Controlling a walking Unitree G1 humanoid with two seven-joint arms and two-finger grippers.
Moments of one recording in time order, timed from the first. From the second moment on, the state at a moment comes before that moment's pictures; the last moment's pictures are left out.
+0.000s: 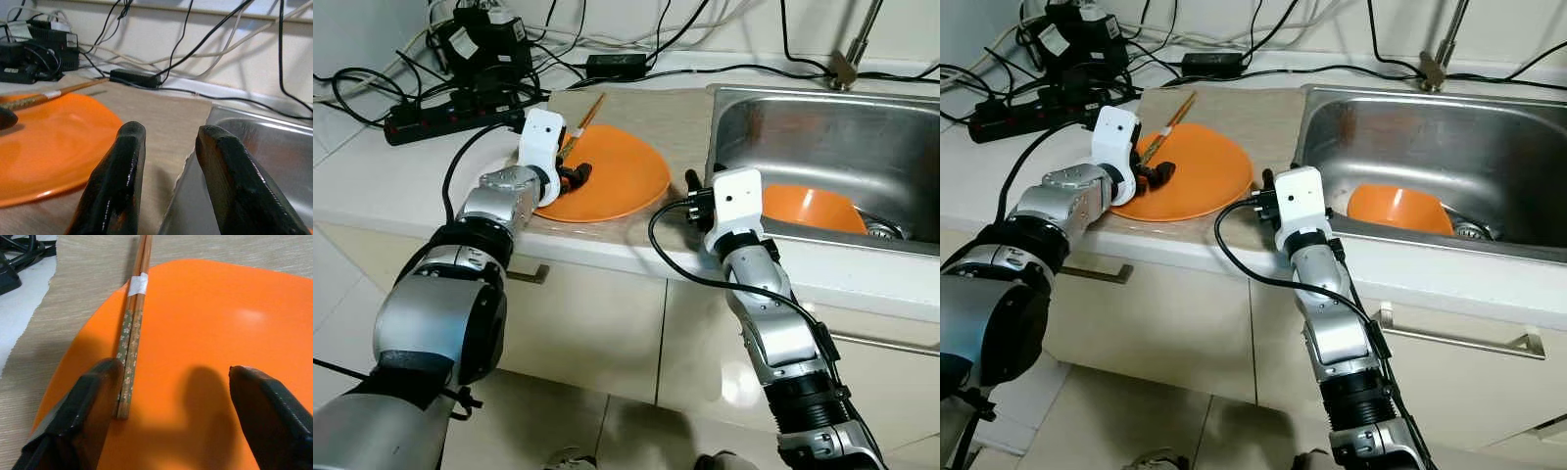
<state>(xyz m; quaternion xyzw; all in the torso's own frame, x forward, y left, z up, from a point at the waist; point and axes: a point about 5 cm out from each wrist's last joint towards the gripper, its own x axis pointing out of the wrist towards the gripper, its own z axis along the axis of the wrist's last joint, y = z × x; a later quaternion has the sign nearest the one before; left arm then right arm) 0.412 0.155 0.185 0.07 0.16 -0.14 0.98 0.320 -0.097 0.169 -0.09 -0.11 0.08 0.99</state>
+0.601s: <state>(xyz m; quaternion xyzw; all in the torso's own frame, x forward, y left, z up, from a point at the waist) 0.410 0.155 0.178 0.06 0.18 -0.15 0.97 0.320 -0.097 0.169 -0.09 -0.10 0.08 0.99</state>
